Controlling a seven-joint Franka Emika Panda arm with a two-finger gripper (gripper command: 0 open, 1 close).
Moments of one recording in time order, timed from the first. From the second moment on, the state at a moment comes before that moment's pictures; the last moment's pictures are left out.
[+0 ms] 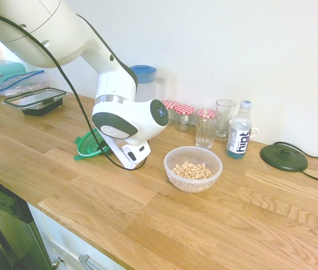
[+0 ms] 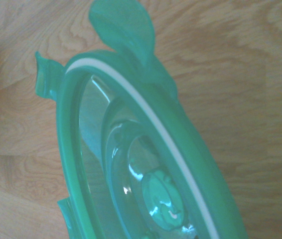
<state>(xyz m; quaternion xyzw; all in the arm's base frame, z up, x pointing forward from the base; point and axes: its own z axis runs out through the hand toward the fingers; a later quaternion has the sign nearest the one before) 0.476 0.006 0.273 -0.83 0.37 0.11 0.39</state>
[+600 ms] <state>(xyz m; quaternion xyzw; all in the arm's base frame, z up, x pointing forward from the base) 0.440 0.013 0.472 -0.93 0.34 0.07 0.11</state>
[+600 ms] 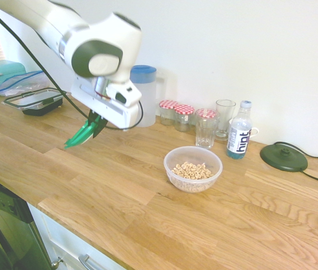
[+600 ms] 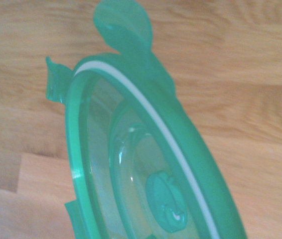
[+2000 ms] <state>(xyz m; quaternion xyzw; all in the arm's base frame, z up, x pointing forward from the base) 0.522 -0.104 0.533 -0.74 0.38 -0.10 -0.55</state>
